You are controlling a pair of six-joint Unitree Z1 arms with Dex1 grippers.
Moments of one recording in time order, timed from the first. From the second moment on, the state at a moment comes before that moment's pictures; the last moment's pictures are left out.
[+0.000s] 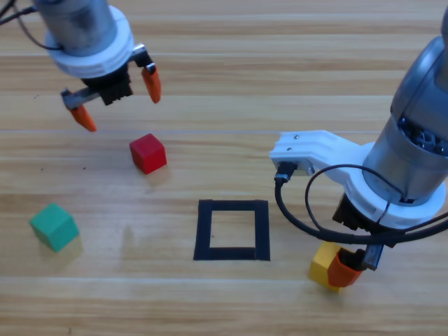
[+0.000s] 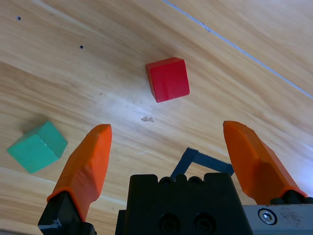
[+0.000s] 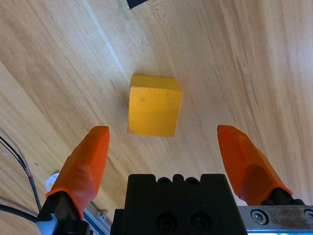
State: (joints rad) arm 0 -0.54 2.02 -1.72 1.01 0.13 -1.12; arm 1 0.92 1.97 -1.26 0.73 0.03 -0.23
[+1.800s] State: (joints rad) arm 0 -0.50 2.36 -1.91 1.08 0.11 -1.21; arm 1 0.93 2.05 -1.34 0.84 -0.08 0.05
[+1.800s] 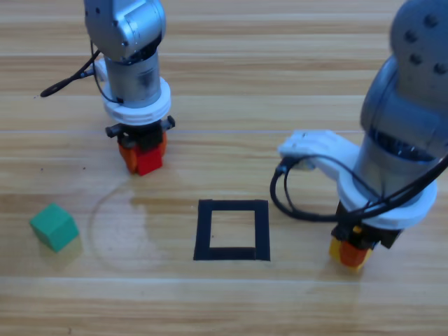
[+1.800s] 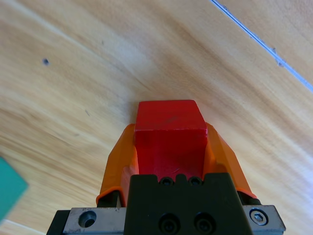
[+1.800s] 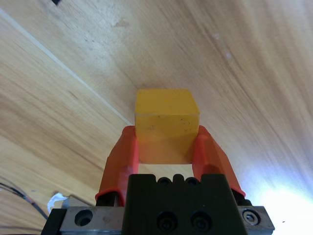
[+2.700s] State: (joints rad) arm 0 -0.85 2.39 -1.99 1.20 0.10 -0.60; arm 1 0.93 1.94 -1.33 0.86 -0.02 0.61
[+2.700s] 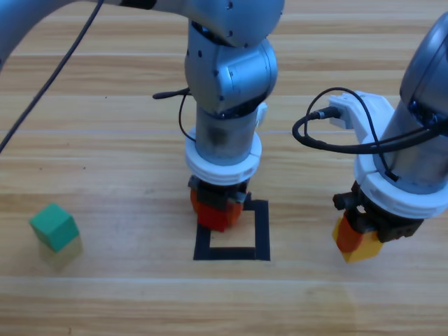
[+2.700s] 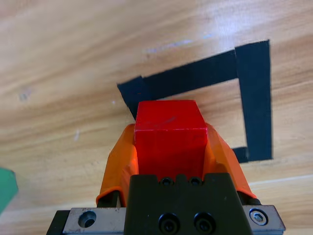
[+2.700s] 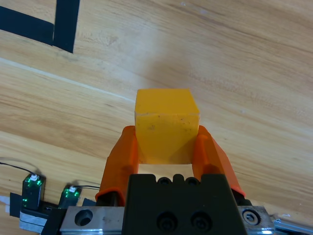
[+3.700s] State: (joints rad) arm 0 -0.92 2.30 -1.87 1.03 0.10 -1.01; arm 1 0.93 1.94 -1.32 0.87 -0.02 0.61
